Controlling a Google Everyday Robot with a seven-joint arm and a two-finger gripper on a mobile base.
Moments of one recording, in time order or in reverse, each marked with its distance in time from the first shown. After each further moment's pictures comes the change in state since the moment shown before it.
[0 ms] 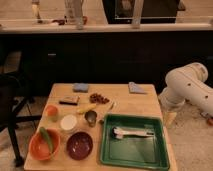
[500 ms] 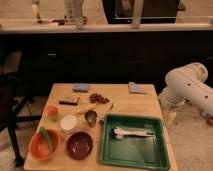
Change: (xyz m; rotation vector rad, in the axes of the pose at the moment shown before) arm -0.001 -0.001 0.000 0.000 0.003 0.004
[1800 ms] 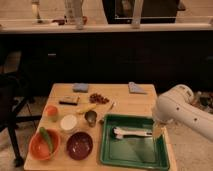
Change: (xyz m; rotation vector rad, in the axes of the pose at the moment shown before) arm -0.032 0.039 0.067 0.046 -0.025 0.093
